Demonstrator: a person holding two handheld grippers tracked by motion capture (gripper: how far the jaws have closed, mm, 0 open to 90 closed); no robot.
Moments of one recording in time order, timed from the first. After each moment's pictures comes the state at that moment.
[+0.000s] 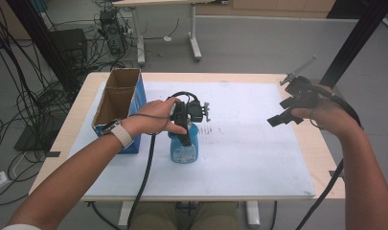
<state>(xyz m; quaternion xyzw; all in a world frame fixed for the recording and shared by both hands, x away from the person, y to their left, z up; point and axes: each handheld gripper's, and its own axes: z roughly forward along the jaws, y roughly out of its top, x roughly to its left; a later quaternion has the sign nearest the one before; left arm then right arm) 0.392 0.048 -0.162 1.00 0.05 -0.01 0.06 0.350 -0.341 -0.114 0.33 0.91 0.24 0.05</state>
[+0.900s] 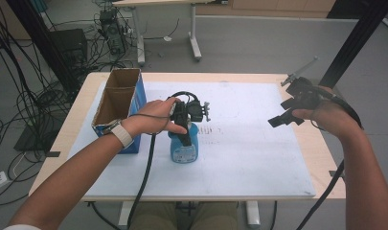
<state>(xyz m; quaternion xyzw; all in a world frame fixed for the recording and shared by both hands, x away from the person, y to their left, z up) 0.392 0.048 -0.162 1.00 0.05 -0.01 0.07 0.348 -0.343 -0.115 0.33 0.91 0.24 0.05</state>
